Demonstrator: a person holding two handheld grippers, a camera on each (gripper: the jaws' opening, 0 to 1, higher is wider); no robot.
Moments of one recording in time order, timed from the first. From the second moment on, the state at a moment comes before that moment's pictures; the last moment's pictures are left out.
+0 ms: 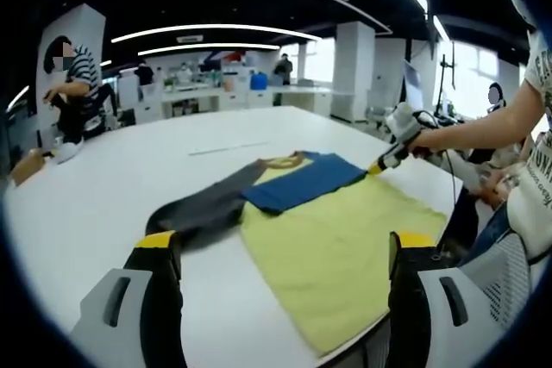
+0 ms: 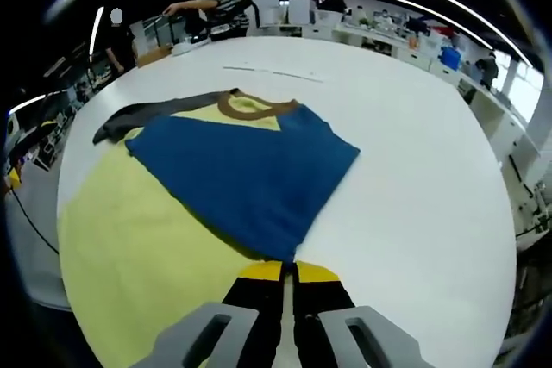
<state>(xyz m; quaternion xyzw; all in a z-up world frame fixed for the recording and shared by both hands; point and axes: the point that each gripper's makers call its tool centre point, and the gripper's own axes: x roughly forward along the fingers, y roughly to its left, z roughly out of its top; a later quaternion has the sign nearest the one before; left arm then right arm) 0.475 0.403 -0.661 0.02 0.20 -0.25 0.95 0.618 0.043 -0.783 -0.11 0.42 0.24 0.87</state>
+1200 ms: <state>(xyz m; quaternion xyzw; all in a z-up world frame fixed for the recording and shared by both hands) 0.485 0.418 -0.669 0.03 0.21 -0.23 0.95 0.618 0.045 -0.734 0.02 0.34 0.28 0.90</state>
